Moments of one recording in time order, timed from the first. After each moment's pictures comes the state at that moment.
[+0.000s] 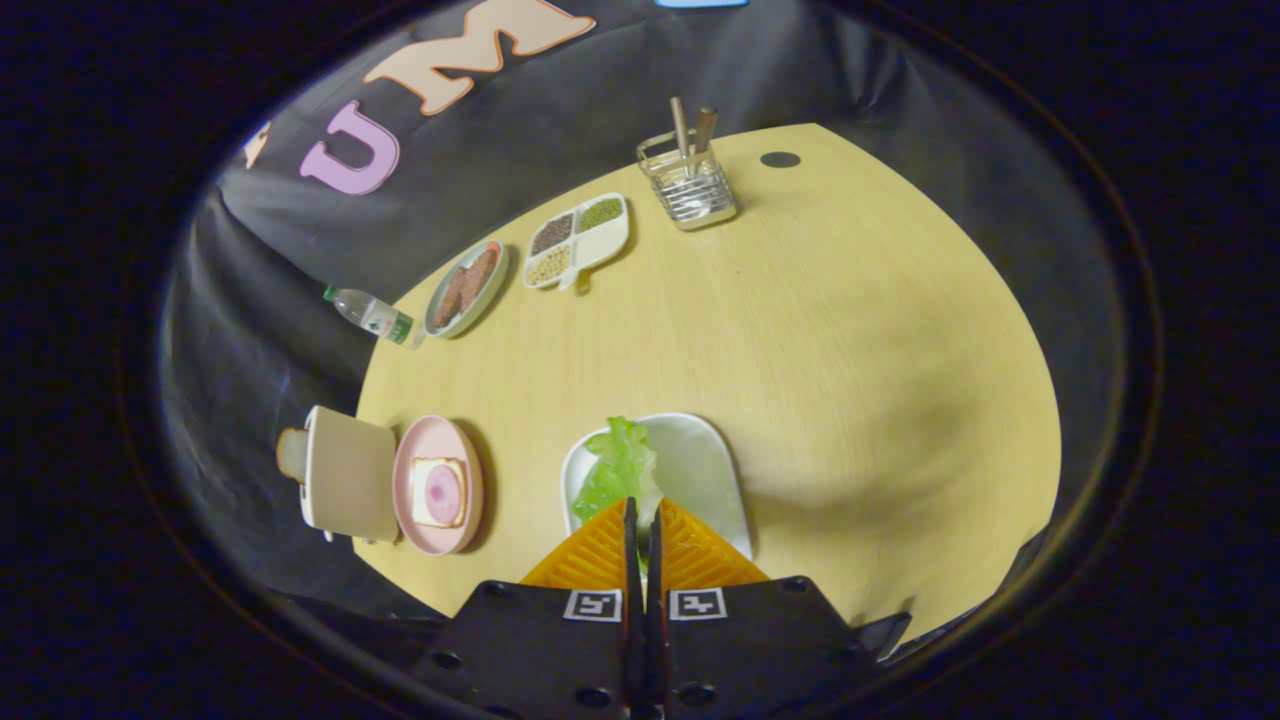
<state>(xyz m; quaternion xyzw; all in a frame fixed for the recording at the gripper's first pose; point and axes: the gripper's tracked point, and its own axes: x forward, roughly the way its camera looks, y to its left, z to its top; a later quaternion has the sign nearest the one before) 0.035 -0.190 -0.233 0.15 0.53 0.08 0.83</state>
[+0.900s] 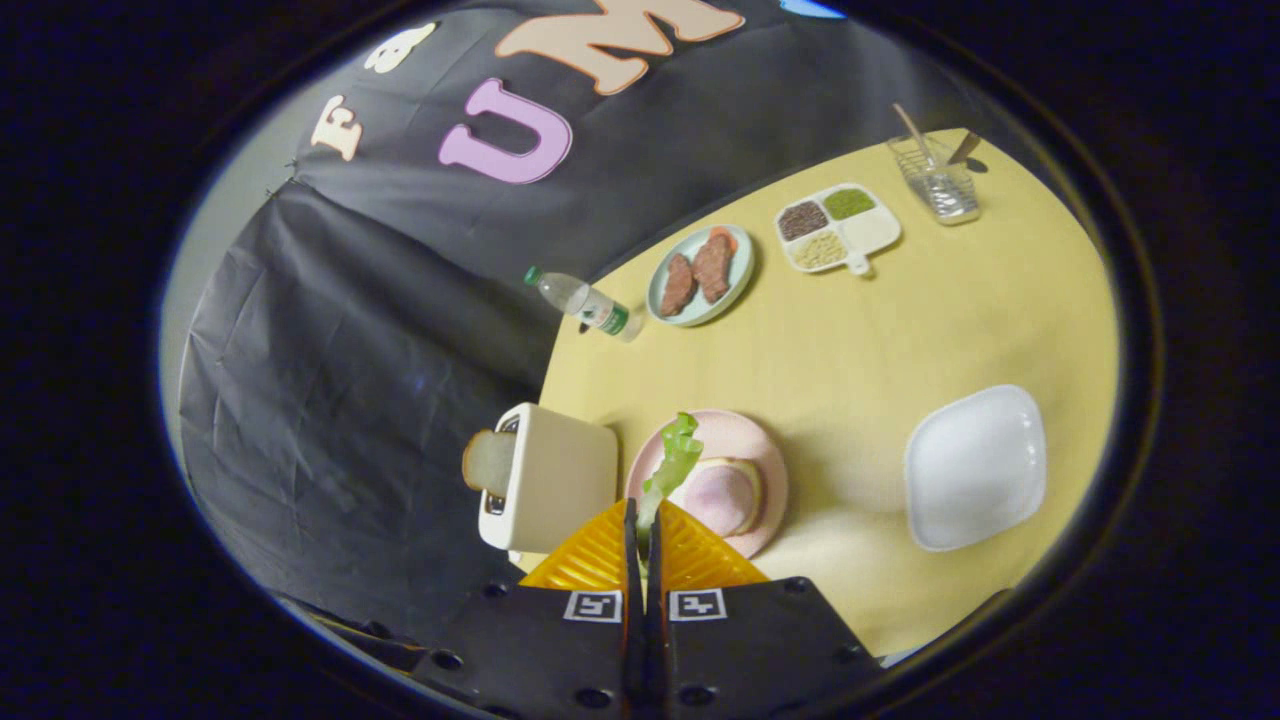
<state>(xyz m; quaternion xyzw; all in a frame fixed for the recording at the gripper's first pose) 0.015 0.056 -0.153 0.26 0.50 0.24 0.79</state>
